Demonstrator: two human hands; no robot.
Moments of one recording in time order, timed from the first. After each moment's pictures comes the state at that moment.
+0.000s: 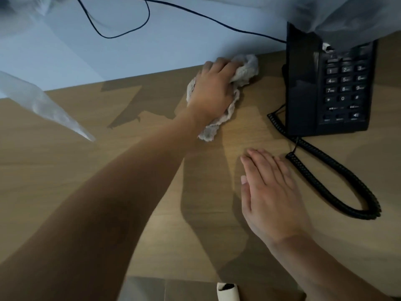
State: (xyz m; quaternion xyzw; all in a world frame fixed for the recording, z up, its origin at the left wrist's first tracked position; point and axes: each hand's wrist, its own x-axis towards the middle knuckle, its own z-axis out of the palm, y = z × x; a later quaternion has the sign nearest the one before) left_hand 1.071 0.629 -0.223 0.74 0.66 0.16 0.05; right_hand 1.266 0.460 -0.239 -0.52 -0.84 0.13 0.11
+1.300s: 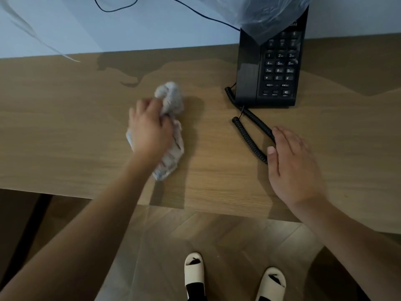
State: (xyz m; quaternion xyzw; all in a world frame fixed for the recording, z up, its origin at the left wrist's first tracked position) left_hand 1.128 0.434 -0.205 0.47 0.85 0.25 0.01; right_hand 1.424 0.476 -0.244 -0.52 -0.83 0.12 0.13
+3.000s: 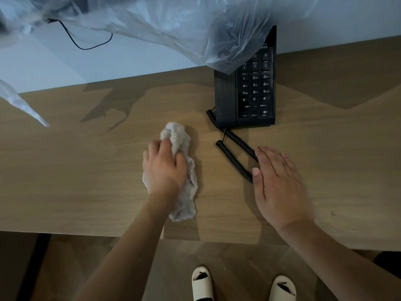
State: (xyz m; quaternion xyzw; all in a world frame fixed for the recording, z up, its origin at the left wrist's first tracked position) left_hand 1.186 0.444 -0.224 0.47 0.85 0.22 0.05; right_hand 1.425 0.477 -0.239 -0.54 -0.82 0.14 0.12
